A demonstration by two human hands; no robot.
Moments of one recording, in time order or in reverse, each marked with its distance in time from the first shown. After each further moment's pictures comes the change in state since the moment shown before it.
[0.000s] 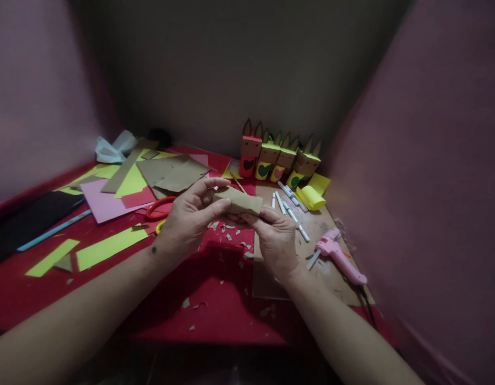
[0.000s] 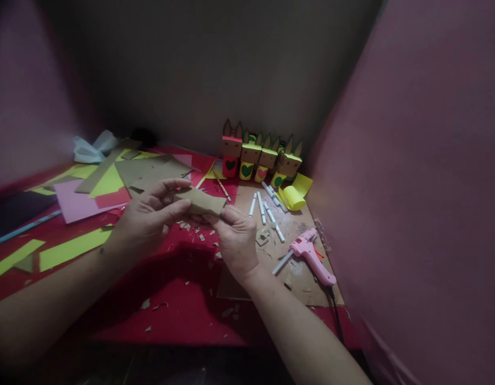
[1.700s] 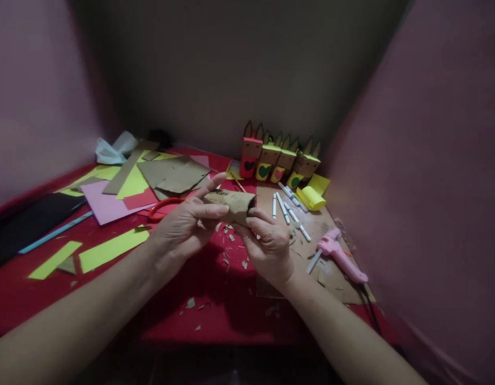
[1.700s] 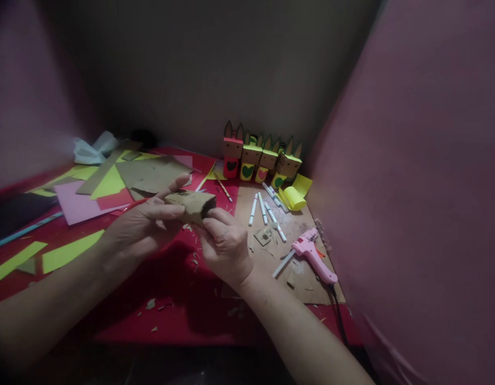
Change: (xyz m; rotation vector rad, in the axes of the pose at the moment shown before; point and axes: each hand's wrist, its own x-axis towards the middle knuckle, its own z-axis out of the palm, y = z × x) left_hand 0.003 0.015 -0.006 -0.321 0.053 -0.283; right_hand -0.007 -0.007 0.005 -0.646 -0.120 -0.606
